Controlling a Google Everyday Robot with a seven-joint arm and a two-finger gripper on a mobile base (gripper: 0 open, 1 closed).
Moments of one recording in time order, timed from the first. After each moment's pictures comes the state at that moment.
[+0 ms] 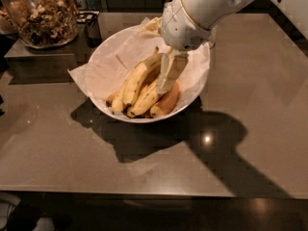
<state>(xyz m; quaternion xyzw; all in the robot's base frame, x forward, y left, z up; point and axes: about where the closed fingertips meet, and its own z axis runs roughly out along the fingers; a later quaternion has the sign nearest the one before) 0.551 -0.002 0.950 -0.80 0.50 0.09 0.31</state>
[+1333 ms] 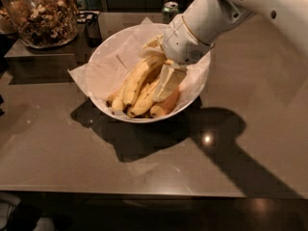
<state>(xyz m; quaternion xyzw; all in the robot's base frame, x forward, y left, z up) 0.541 -0.006 0.917 -0.79 0.52 0.14 0.29</state>
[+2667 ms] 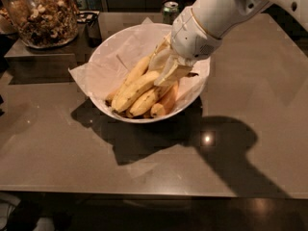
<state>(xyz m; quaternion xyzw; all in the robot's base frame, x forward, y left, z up) 0.531 -0.027 0.937 -0.79 0.53 0.10 0.29</state>
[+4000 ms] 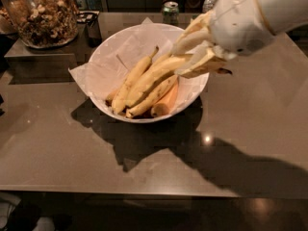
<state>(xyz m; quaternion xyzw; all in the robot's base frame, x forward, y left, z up) 0.484 -0.061 1.006 -0.73 0.55 0.07 0.40</state>
